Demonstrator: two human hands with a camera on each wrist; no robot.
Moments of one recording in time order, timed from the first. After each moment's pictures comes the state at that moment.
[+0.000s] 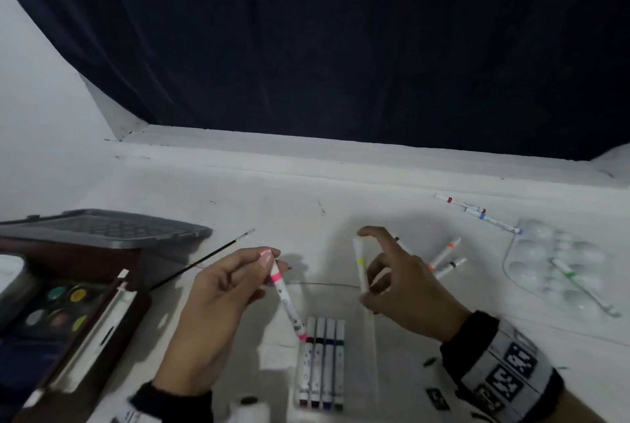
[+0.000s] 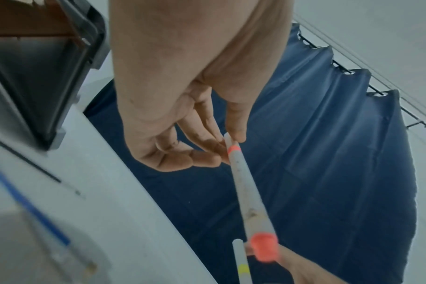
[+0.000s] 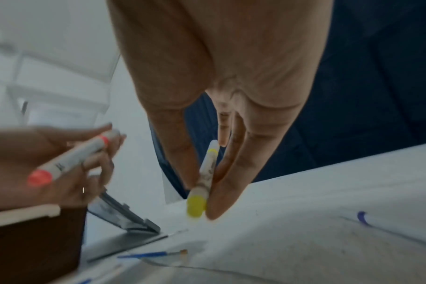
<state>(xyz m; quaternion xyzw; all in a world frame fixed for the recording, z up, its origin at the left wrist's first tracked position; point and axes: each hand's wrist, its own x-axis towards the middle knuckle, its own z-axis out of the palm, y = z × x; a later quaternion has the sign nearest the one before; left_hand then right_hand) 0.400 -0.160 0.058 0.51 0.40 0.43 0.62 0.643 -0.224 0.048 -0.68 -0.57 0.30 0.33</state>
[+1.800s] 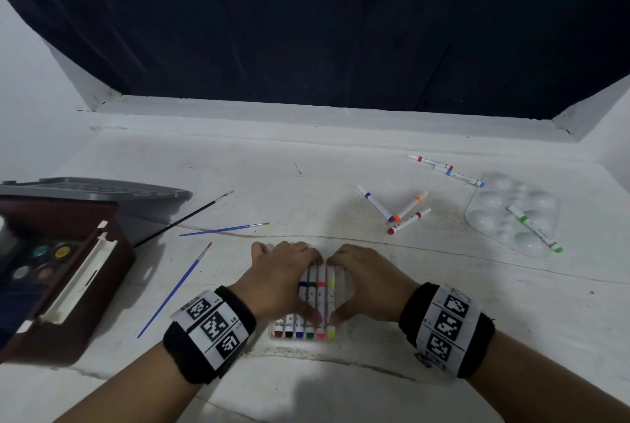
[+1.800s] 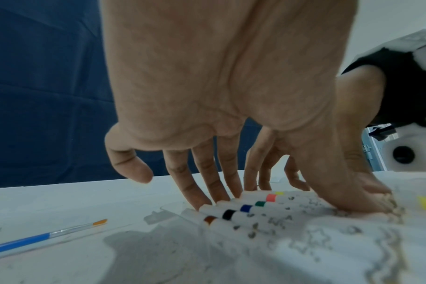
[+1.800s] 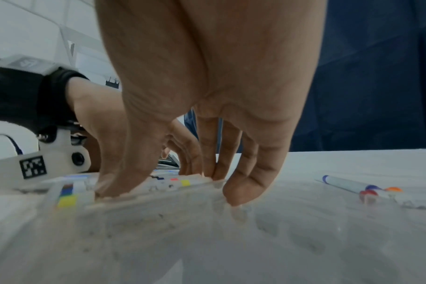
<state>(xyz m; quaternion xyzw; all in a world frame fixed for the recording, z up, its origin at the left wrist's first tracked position) 0.461 -0.185 0.015 0.92 0.34 -0.10 0.16 0.629 -0.268 0.014 -0.67 -0.69 0.25 0.08</state>
